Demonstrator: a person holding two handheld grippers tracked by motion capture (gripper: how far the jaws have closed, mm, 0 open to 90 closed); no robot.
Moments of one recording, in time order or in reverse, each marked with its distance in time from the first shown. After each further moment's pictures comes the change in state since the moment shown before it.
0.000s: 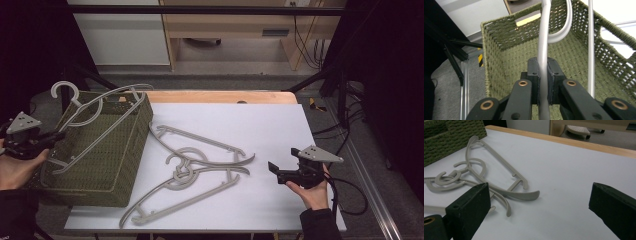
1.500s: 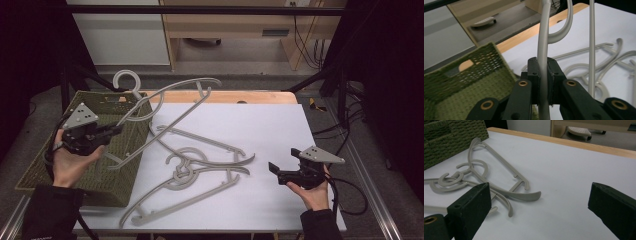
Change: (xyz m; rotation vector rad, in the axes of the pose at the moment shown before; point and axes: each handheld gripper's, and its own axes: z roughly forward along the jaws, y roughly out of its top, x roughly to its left) left arm -0.121 0.083 -0.005 -0.130 -0.213 0.109; right arm 0.000 -0.001 -0.002 -0.015 0.008 0.006
